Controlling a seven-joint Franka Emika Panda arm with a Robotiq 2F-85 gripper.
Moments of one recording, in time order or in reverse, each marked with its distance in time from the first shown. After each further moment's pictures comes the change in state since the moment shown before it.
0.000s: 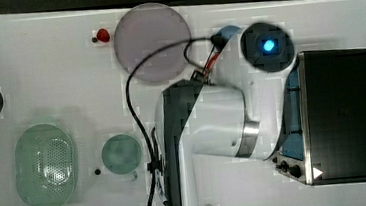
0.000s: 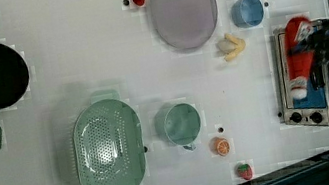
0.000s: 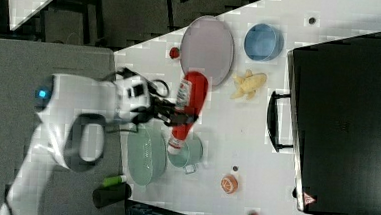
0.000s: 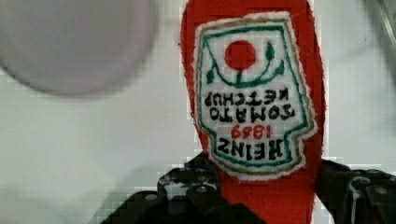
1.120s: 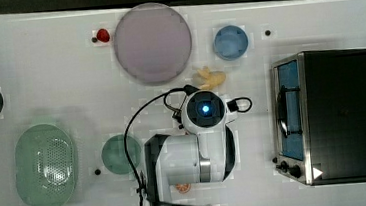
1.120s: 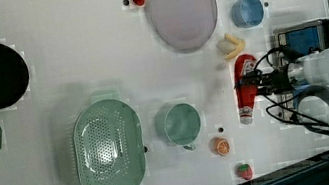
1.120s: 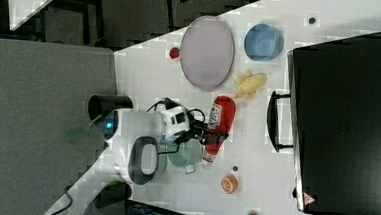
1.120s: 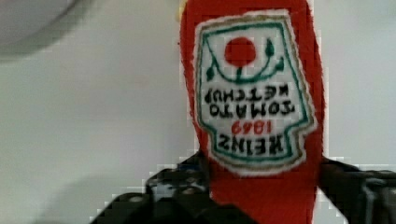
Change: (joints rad) arm 0.021 0.113 0.065 -0.355 -0.108 0.480 0.107
